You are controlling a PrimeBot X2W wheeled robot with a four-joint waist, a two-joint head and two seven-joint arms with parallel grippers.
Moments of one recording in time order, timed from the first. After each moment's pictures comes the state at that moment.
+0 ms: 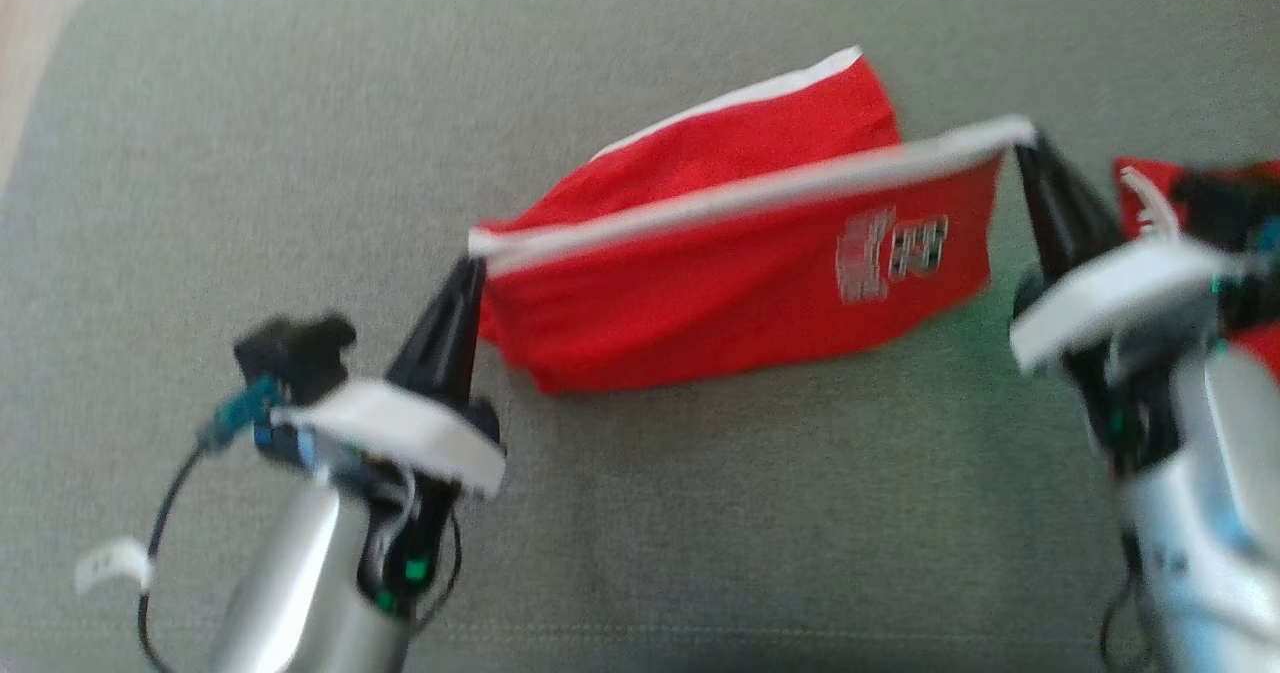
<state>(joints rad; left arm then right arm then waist) -0.20 0.06 -0.28 0.15 -0.49 -0.06 -0.07 -0.34 -0.17 0.07 0.17 0.38 0.13 0.19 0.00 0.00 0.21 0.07</state>
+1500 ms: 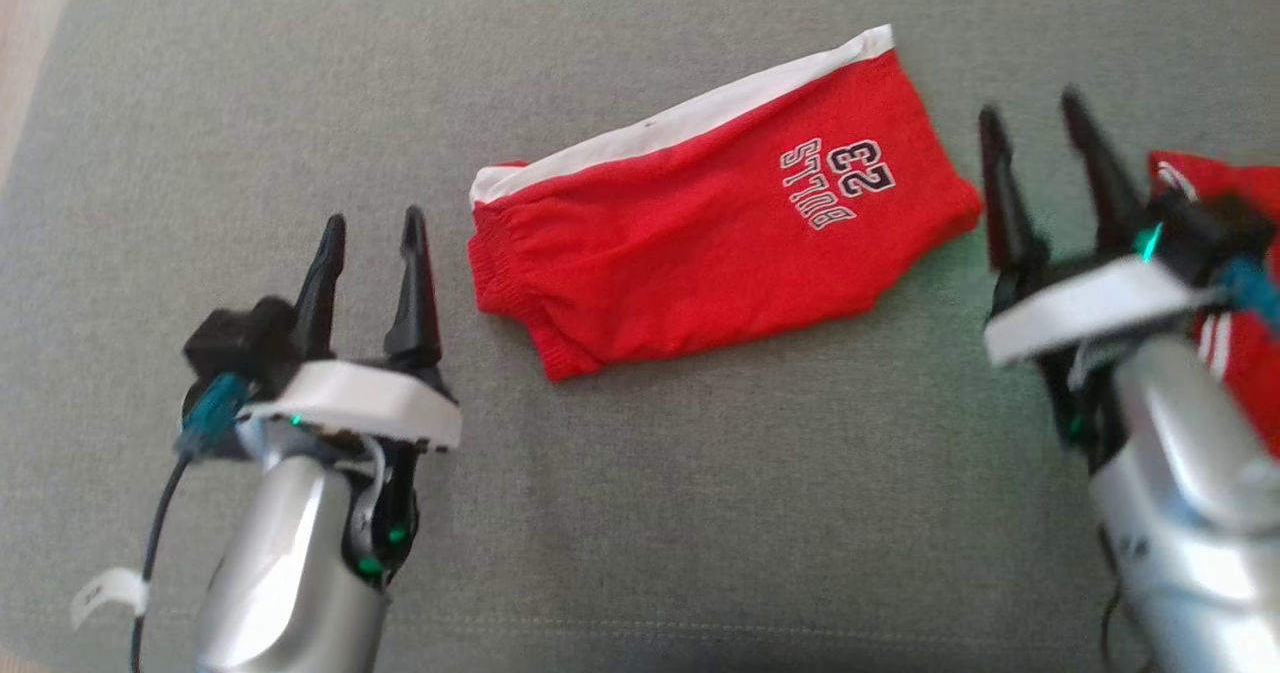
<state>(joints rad) -0.31 0.06 -0.23 0.30 -0.36 0.07 -0.25 -0.51 -0.23 0.24 0.49 0.36 0.13 -0.25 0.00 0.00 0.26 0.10</state>
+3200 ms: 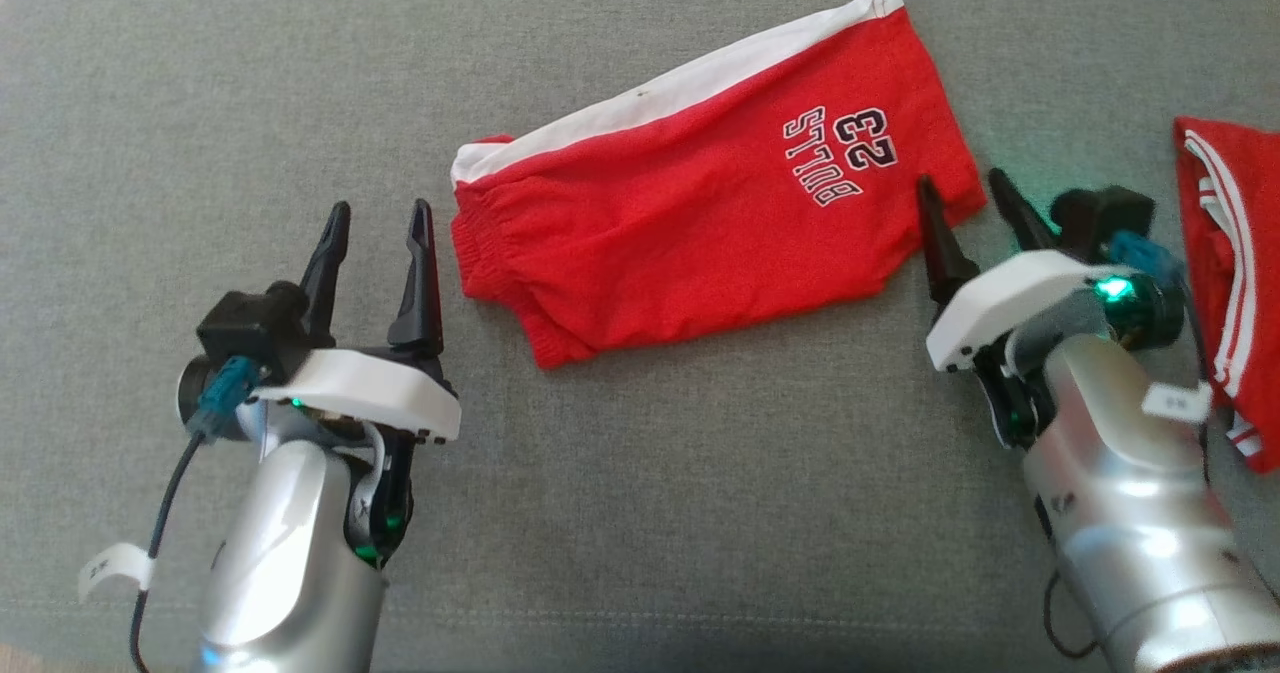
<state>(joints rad) -0.33 0.04 -0.18 0.35 -0.26 0.00 -0.25 -0.65 -0.11 0.18 0.90 0.27 0.13 -0.16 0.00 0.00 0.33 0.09</state>
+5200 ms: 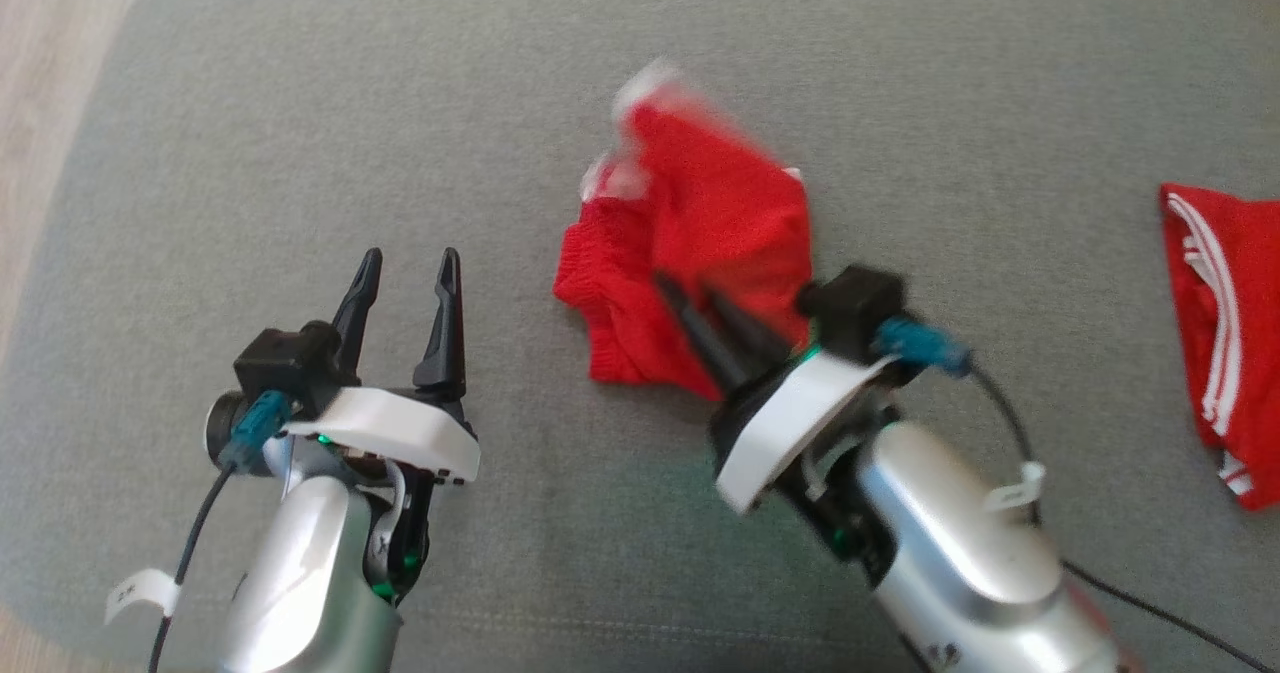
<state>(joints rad) -0.28 0.04 -0.22 0.37 -0.26 0.00 -0.25 -0.44 -0.06 0.64 0.34 0.46 0.13 0.01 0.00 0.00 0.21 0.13</state>
